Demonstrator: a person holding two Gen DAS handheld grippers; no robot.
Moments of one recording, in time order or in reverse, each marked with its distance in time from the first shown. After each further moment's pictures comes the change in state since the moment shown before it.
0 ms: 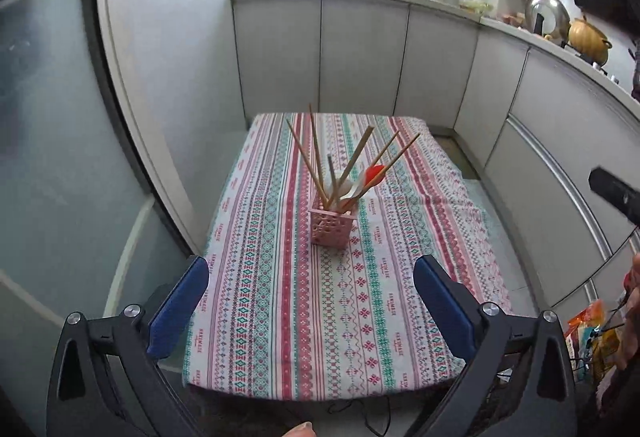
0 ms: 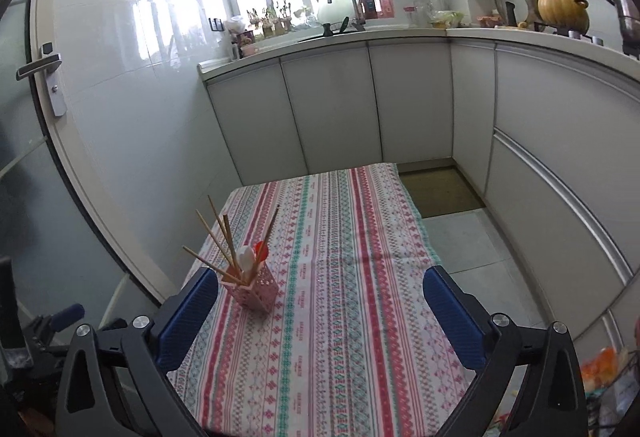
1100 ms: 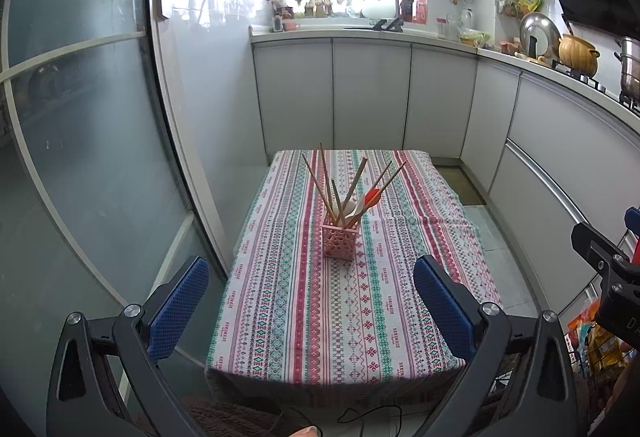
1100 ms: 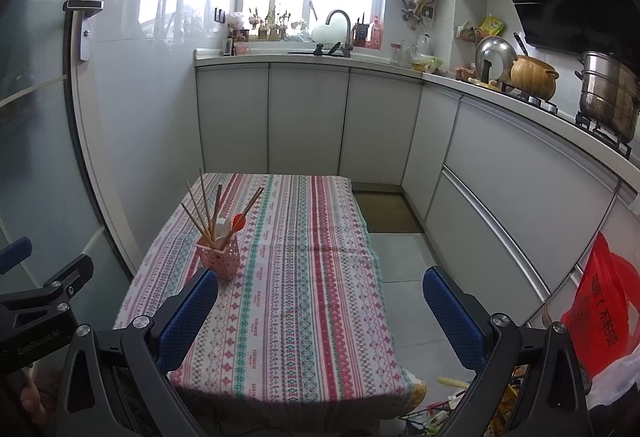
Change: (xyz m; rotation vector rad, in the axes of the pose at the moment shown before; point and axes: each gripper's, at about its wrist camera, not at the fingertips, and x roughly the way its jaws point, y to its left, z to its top) left arm -0.095 -0.011 -0.033 0.010 -0.136 0.076; right arm -0.089 0.052 -0.039 -0.176 -0.043 -0.204
